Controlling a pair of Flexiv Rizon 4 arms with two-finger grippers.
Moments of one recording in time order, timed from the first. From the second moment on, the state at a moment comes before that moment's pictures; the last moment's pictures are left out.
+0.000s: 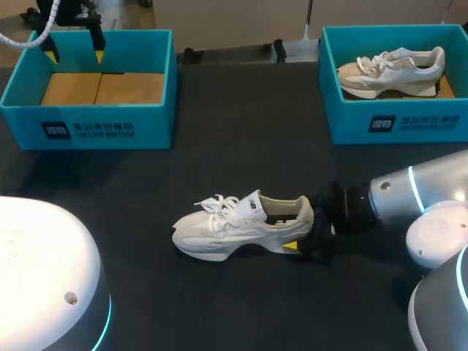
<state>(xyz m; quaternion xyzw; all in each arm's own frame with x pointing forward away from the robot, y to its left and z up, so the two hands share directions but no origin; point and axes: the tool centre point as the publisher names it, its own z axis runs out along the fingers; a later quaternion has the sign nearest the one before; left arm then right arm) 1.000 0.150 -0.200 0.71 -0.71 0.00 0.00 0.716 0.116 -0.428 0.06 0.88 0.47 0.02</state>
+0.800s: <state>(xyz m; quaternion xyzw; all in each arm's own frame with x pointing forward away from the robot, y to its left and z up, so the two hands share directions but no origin) 0.999 0.149 -0.200 0.71 -0.71 0.00 0.00 0.716 0.117 -0.429 0.07 0.88 0.47 0.01</state>
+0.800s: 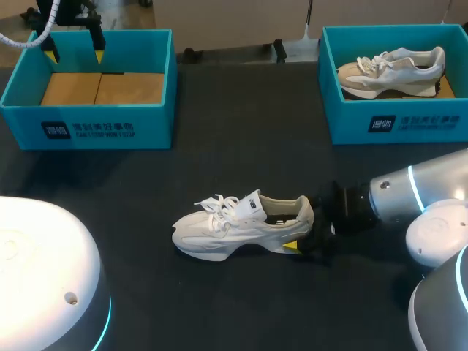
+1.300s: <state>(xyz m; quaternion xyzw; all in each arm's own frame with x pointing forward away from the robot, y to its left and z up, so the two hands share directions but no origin) 0.928 0.056 -0.200 0.75 -0.66 -0.02 0.00 0.716 0.117 -0.429 0.07 0.88 0.47 0.01</state>
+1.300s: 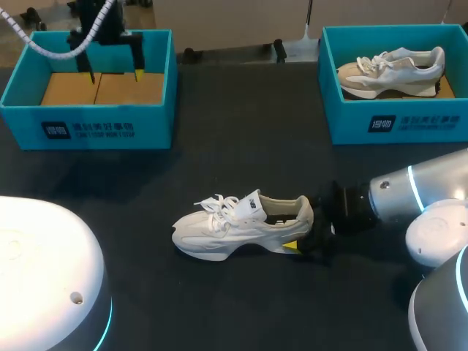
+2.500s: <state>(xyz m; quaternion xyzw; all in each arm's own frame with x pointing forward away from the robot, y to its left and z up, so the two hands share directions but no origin) 0.789 -0.060 -0.214 0.74 -0.67 -0.01 0.01 0.716 0.117 -0.429 0.07 0.88 0.47 0.01</state>
